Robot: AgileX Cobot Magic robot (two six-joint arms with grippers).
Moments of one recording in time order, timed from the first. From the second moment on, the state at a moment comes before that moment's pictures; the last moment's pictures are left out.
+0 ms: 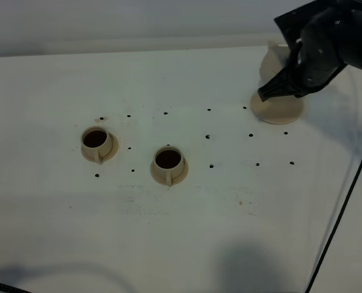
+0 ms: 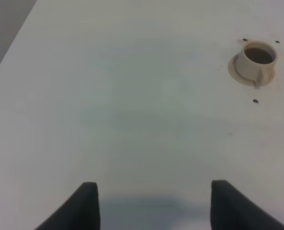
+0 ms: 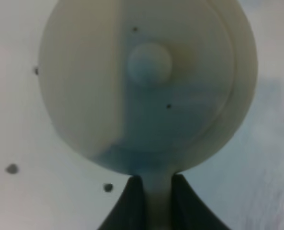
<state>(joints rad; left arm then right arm) 0.01 0.00 -0.51 0.12 1.08 -0.16 0.36 1.98 -1.48 -0.34 0.75 0.21</state>
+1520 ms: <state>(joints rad) 0.01 0.00 -0.51 0.12 1.08 -0.16 0.28 2.12 -1.49 -0.03 0.67 0.00</state>
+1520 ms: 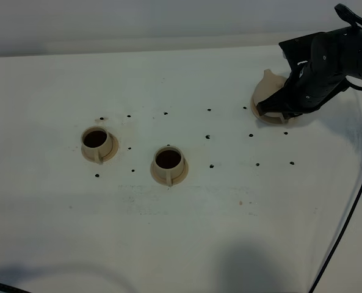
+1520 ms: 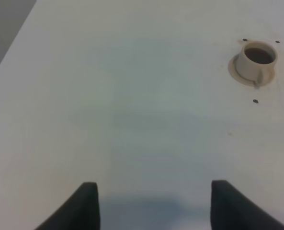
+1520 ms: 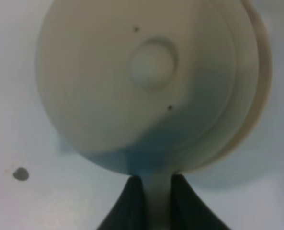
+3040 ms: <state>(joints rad) 0.01 0.00 -0.51 0.12 1.08 -0.16 0.28 1.20 -0.80 0.12 1.12 0.00</state>
